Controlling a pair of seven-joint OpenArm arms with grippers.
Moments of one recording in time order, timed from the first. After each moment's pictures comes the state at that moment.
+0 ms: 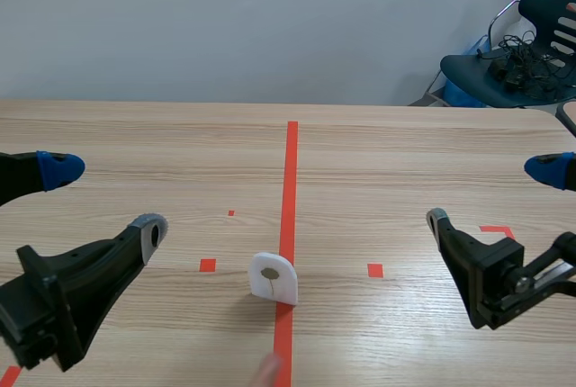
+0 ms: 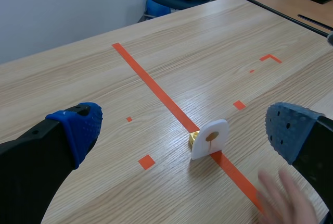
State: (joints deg) left arm 45.1 -29.1 -8.4 119.6 -21.5 -28.9 -6.3; right arm -43.9 34.6 4.7 114.8 14.7 9.5 9.7
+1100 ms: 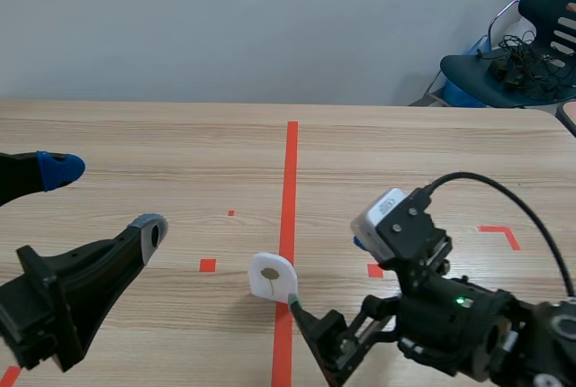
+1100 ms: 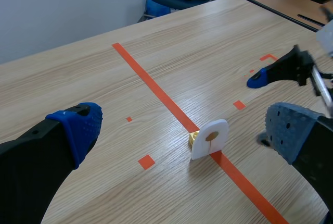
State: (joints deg) left arm 45.1 -29.1 -8.4 119.6 -21.5 -28.9 -6.3; right arm -17.6 22.0 -20.5 88.1 3.6 22.8 6.7
